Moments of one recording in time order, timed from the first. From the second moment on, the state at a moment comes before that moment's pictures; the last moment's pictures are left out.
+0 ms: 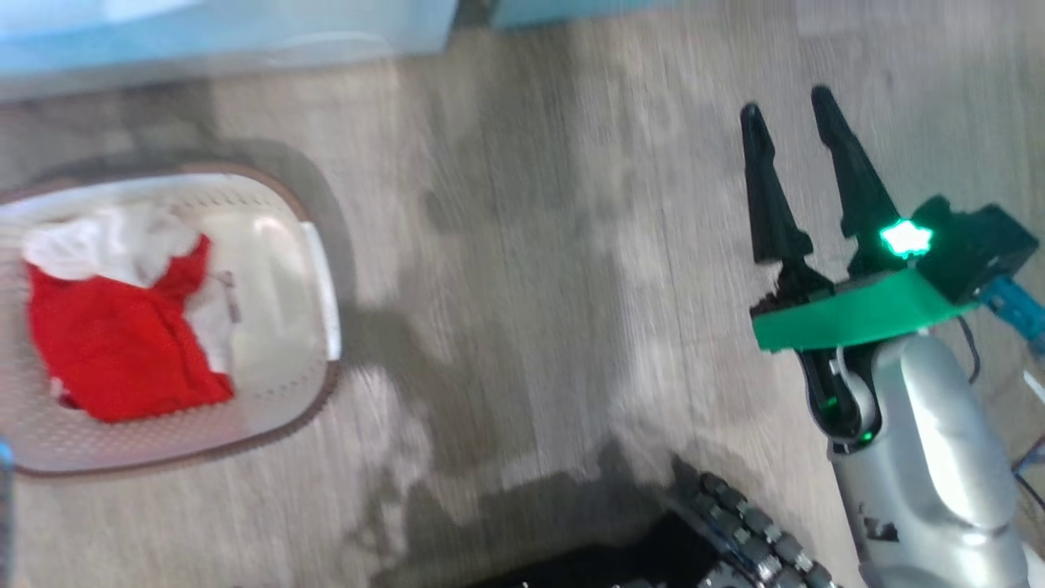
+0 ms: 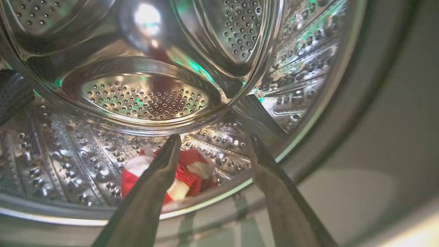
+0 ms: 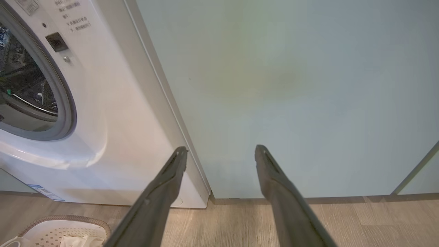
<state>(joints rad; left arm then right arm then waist) -1.21 0.37 -0.13 0.81 -0.21 -0.13 -0.26 -0.38 -0.05 0.12 0.11 0.33 0.13 -0.25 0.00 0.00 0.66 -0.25</state>
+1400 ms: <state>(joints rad) -0.13 0.05 -0.05 0.19 -0.18 -0.13 -0.26 -0.03 -0.05 0.00 0.16 0.25 0.13 -0.25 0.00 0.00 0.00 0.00</state>
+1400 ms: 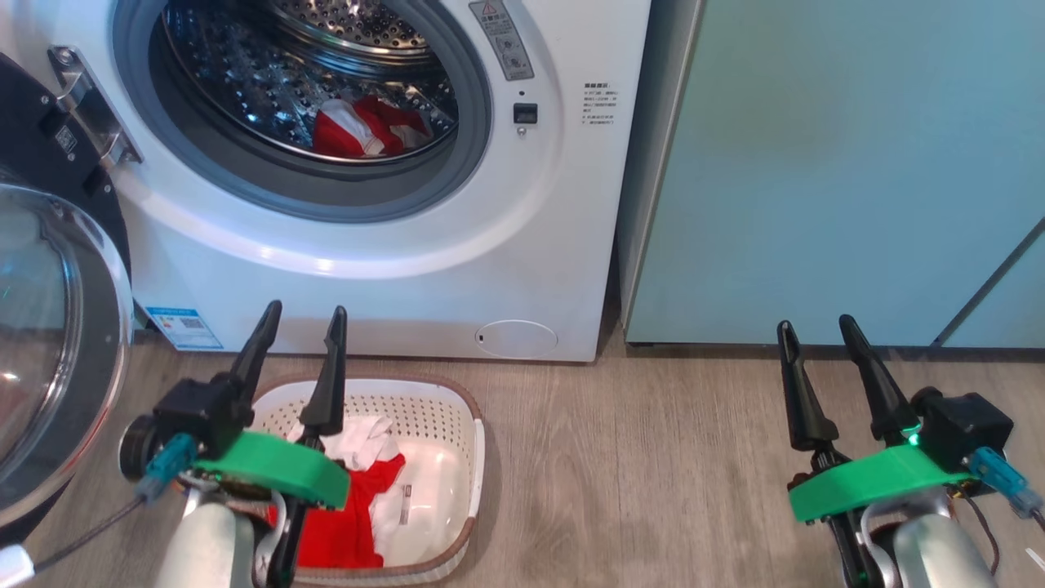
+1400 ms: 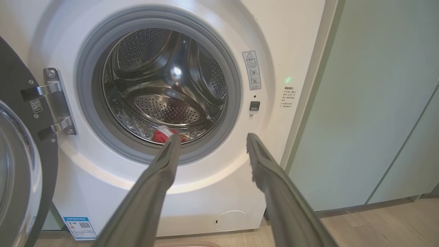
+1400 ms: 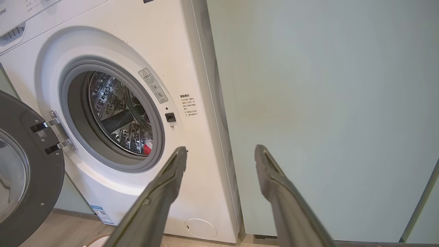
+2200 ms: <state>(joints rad) -0.08 0.05 -0.10 0.15 -0.20 -0.10 -0.26 -0.01 -0.05 0.00 0.15 0.26 0.13 -0.25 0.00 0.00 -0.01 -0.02</state>
